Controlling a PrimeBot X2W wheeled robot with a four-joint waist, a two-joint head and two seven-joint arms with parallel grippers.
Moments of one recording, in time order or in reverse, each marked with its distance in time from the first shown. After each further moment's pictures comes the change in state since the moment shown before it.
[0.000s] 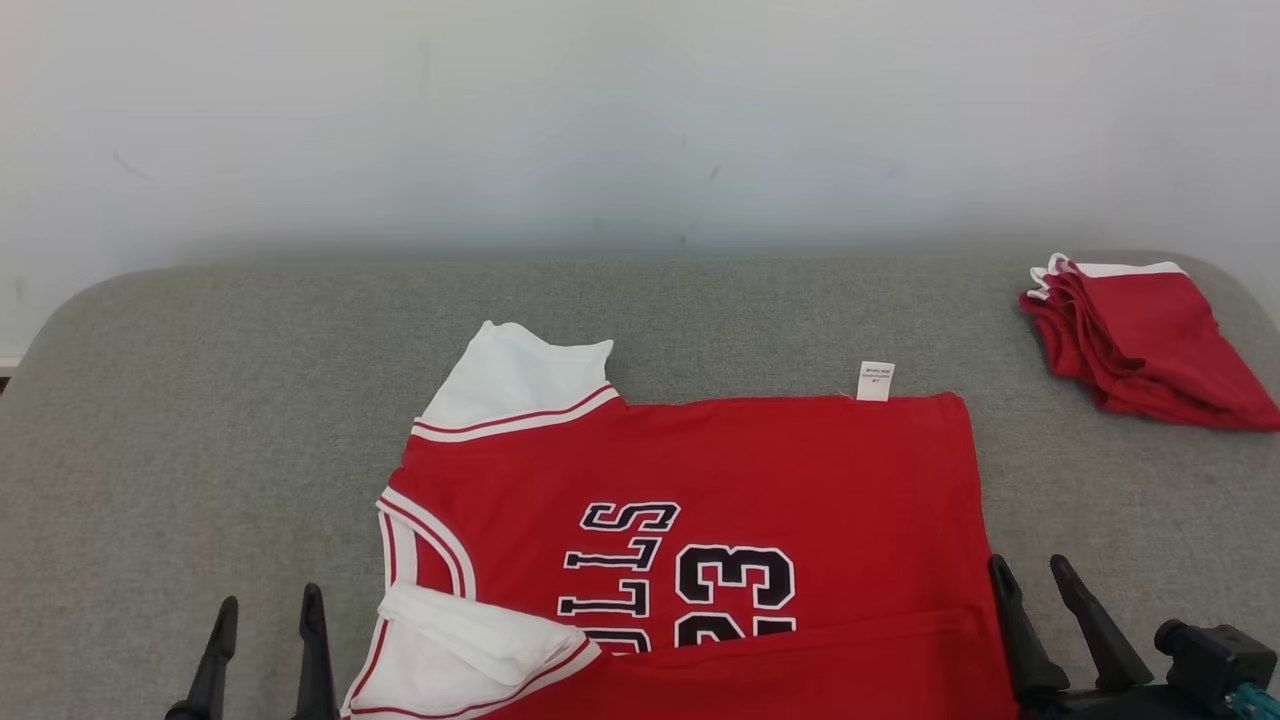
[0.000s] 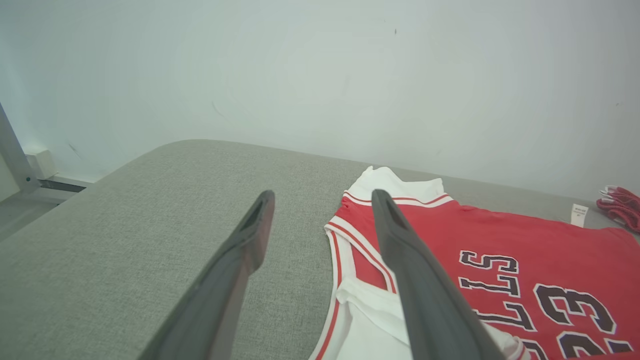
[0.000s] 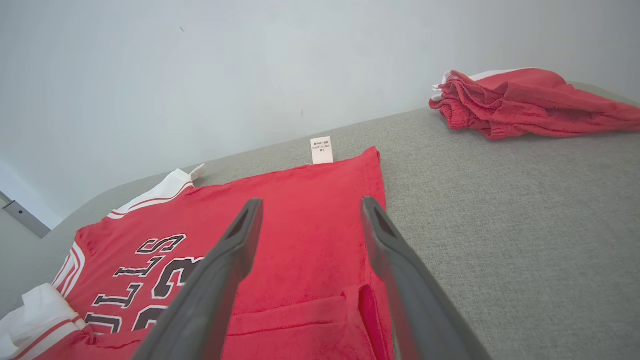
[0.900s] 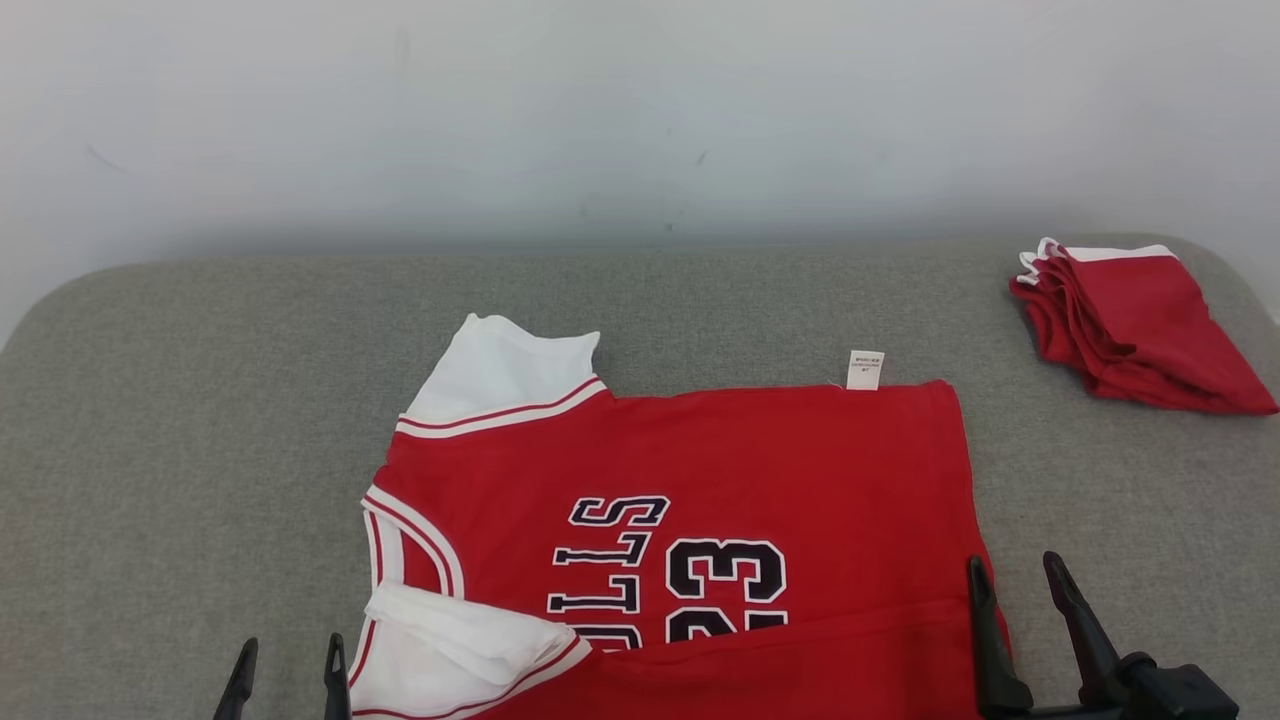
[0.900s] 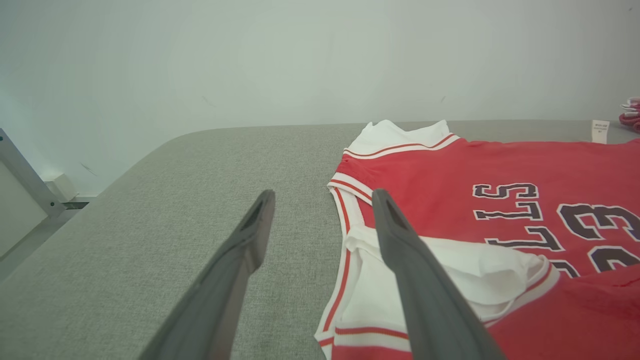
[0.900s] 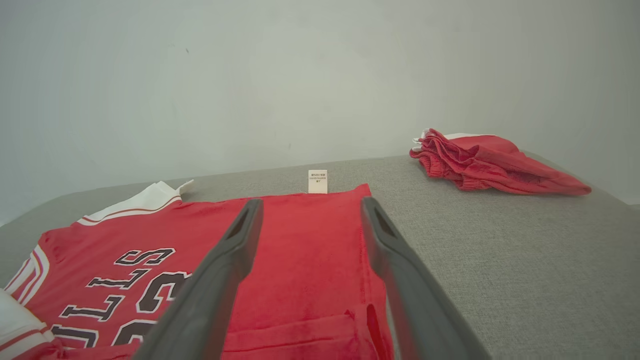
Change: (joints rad) left arm 0.057 -0.128 0.148 0.035 0.338 -0.123 0.000; right arm 0.092 0.273 -0.207 -0.173 -0.455 0.000 -0.007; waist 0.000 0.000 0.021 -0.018
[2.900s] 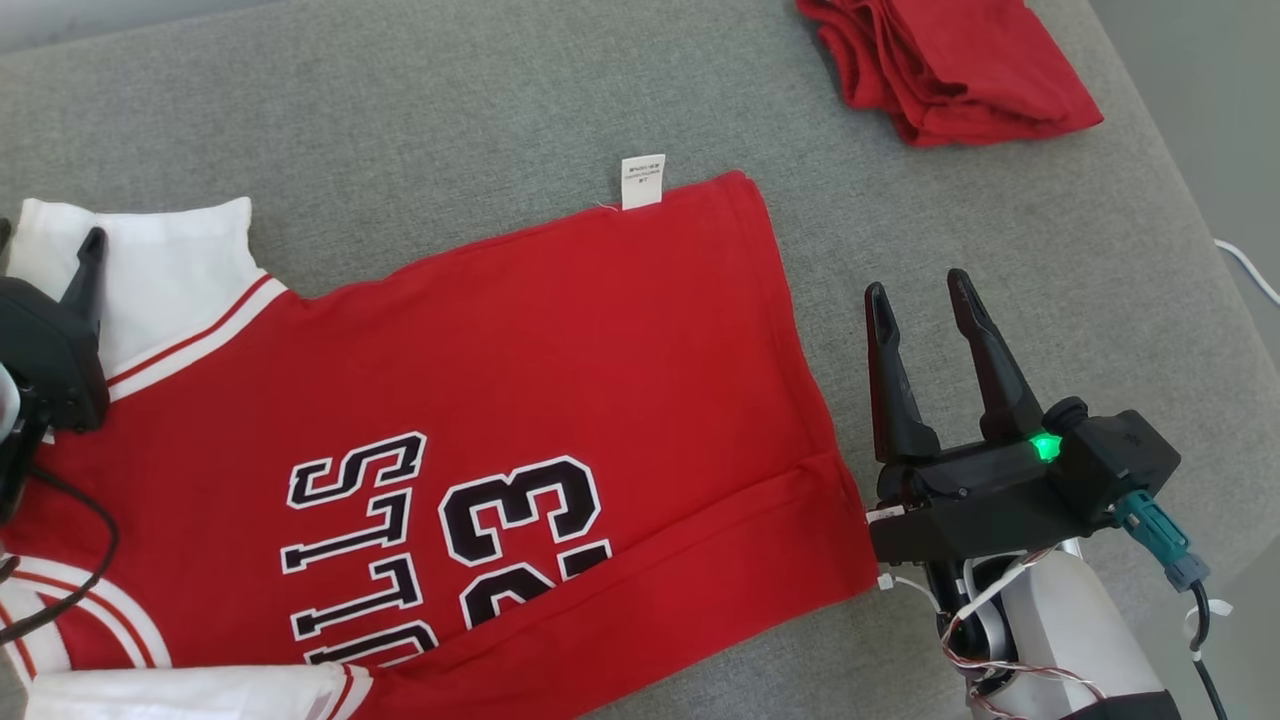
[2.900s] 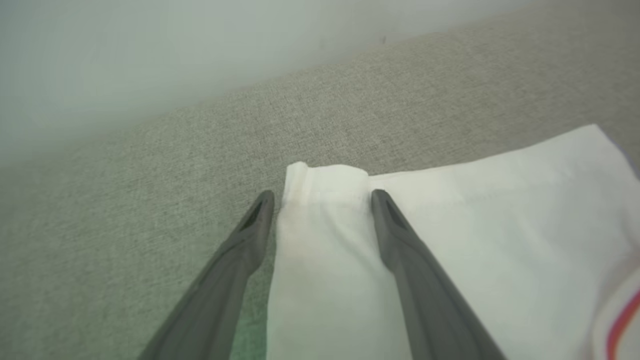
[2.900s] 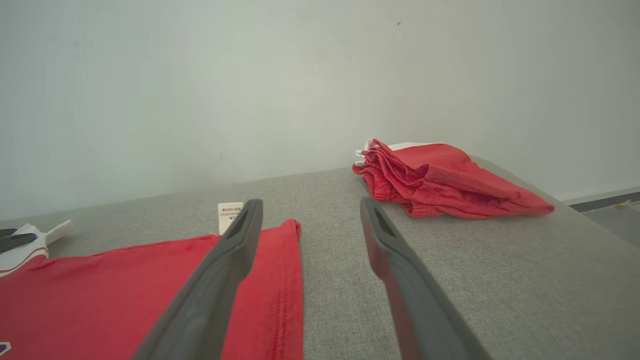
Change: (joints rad) left arm -1.039 0.534 -0.522 0.680 -0.543 -0.052 0.331; right arm -0.442 0.027 0.138 0.051 0.043 0.000 0.000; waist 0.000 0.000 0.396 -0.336
